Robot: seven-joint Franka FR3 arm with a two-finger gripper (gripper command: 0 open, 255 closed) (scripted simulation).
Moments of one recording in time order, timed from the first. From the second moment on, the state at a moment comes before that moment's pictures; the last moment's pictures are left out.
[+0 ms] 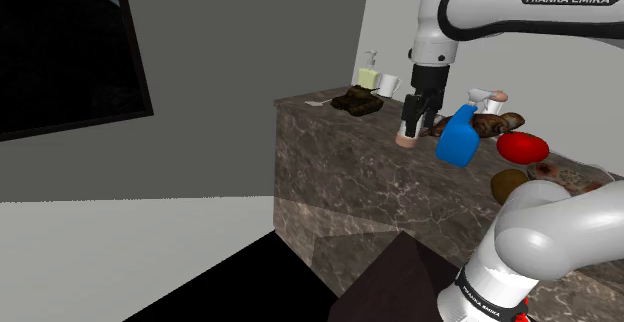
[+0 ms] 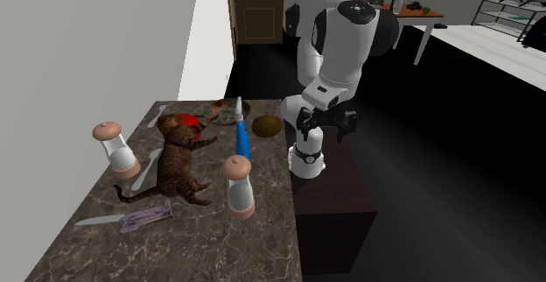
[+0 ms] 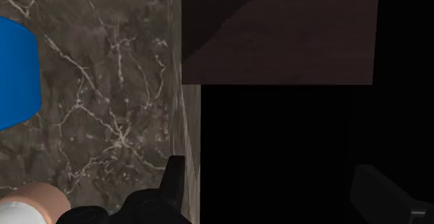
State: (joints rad) arm -0.01 -0.78 -0.05 -2.40 -0.07 1.49 0.02
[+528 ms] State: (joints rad) arm -0.06 -0.62 -0.15 -2.25 -0.12 1.52 -0.04
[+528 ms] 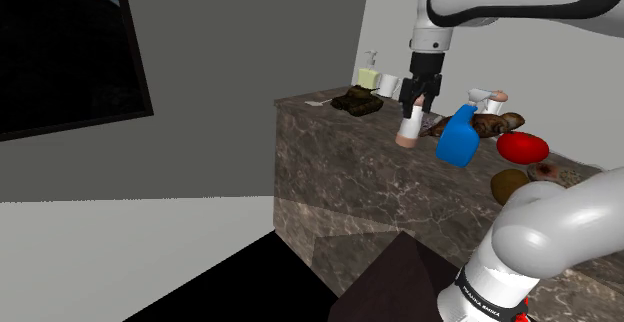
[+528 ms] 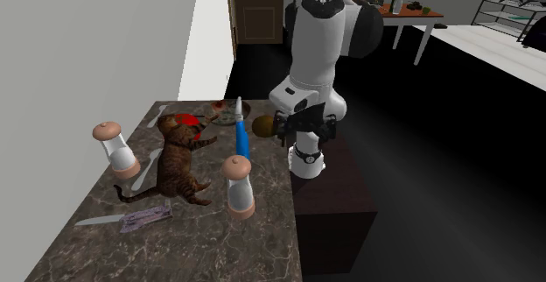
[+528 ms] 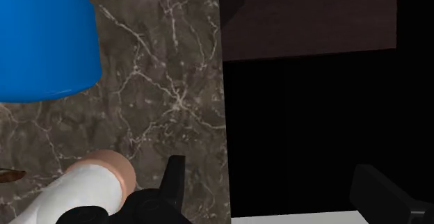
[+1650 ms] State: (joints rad) arm -0.14 -0.20 -0.39 -1.81 -0.09 1.54 -0.20
